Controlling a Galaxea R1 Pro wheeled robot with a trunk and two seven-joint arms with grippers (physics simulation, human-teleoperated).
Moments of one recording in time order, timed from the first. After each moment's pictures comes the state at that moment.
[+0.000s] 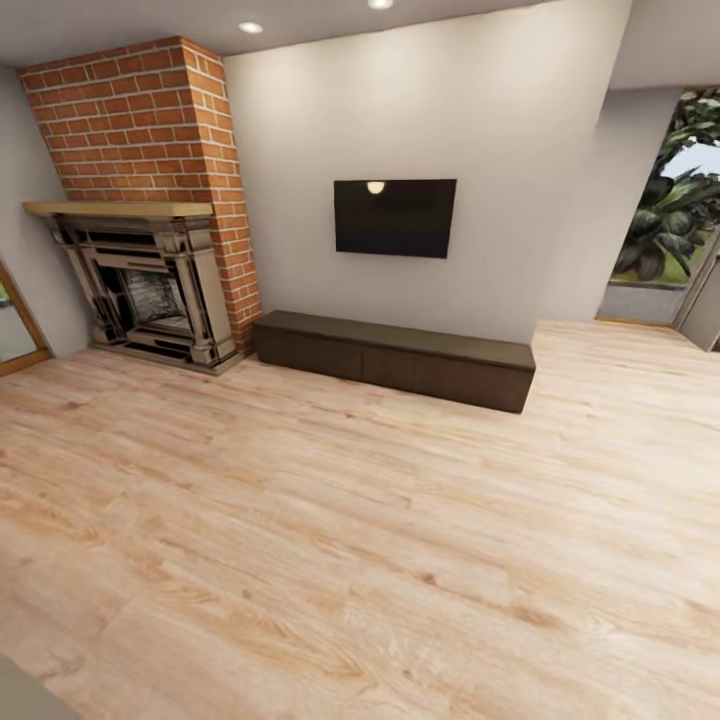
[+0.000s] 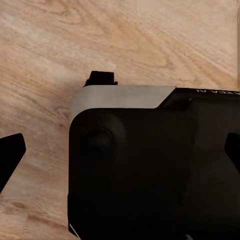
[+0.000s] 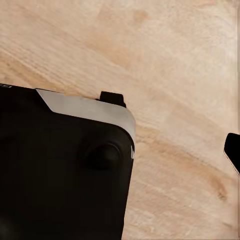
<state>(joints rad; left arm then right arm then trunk) -0.26 -0.06 0.00 0.00 0.07 0.06 0.10 -0.19 0.05 0.57 0.01 -0.37 -0.12 -0.17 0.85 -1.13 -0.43</state>
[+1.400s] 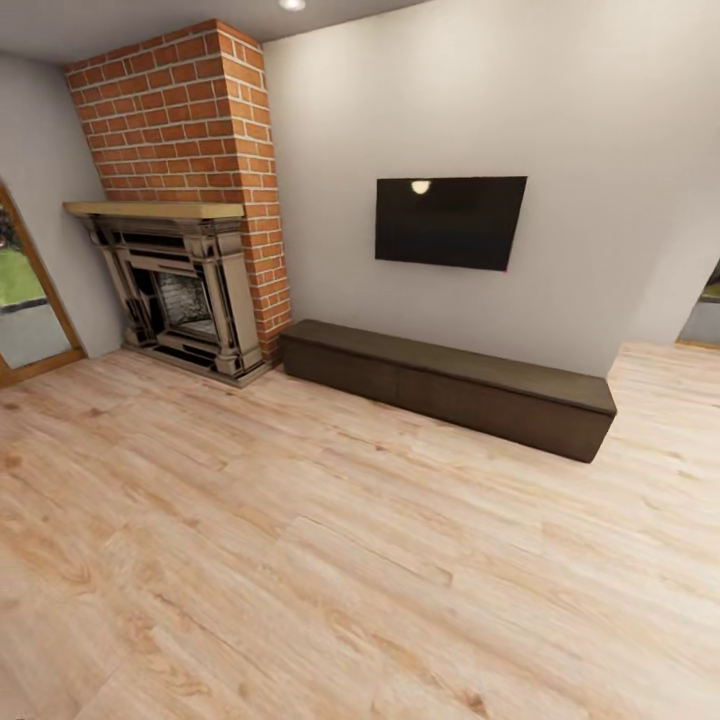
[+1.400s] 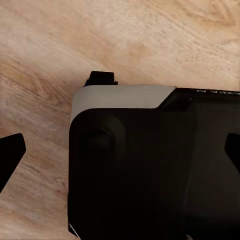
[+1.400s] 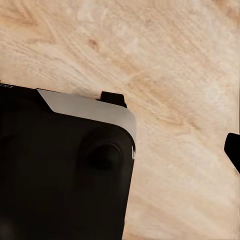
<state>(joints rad) -0.26 -0.06 0.00 0.00 0.07 0.06 0.10 -0.19 0.05 0.57 0.01 -0.37 -0.12 -0.17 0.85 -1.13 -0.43</state>
